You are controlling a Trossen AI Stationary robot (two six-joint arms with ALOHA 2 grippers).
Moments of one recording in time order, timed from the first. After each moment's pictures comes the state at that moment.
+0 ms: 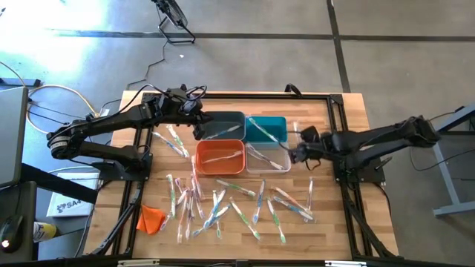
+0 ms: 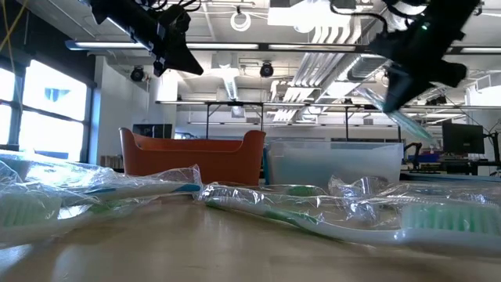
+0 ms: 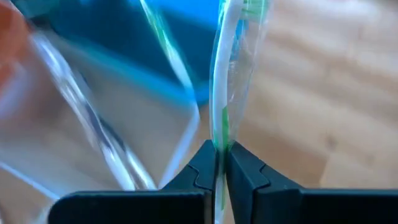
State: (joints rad) left arm 0.44 1.09 0.89 -0.30 0.10 -0.12; right arm 0.09 1.10 0.79 -0.90 0.53 1.13
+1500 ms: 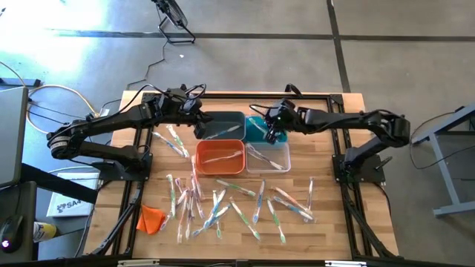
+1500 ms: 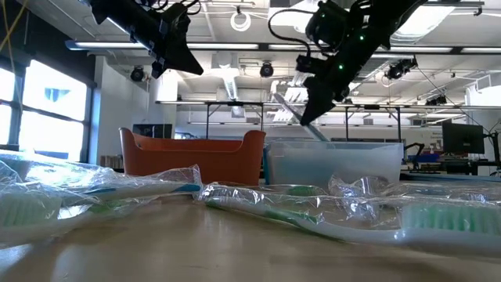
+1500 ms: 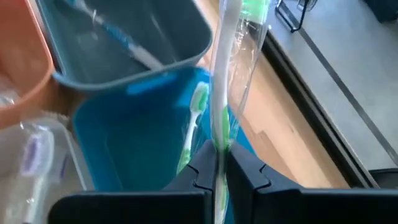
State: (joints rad) left arm 0.44 1.09 0.89 -0.30 0.10 -0.21; right arm -0.33 1.48 0.94 -0.27 0.26 -0.02
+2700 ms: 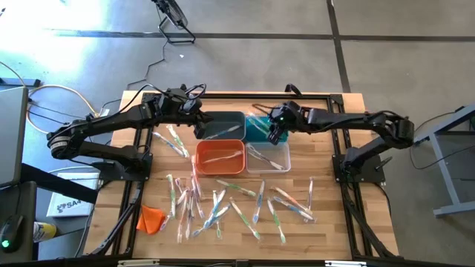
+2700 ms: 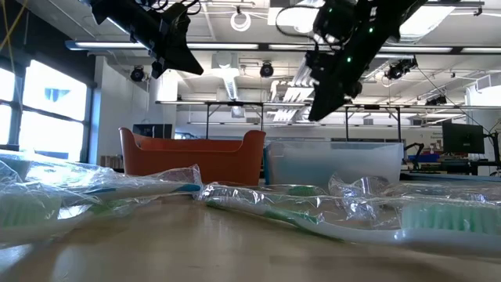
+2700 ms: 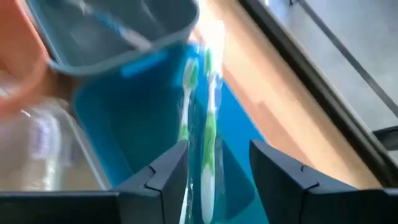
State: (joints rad) left arm 0.44 1.09 0.89 -0.30 0.10 -0.22; right arm -0.33 1.42 0.94 -0.38 0.26 0.11
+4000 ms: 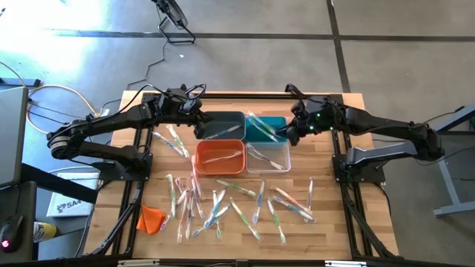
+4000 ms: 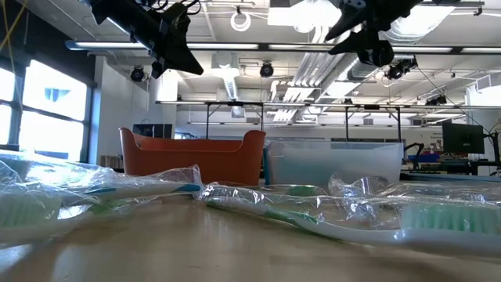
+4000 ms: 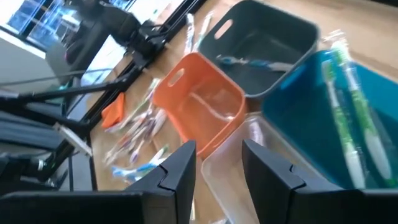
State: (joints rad) left arm 0.44 1.09 0.89 -0.30 0.10 -0.21; right arm -0.27 1.04 0.94 -0.46 -0.18 0.65
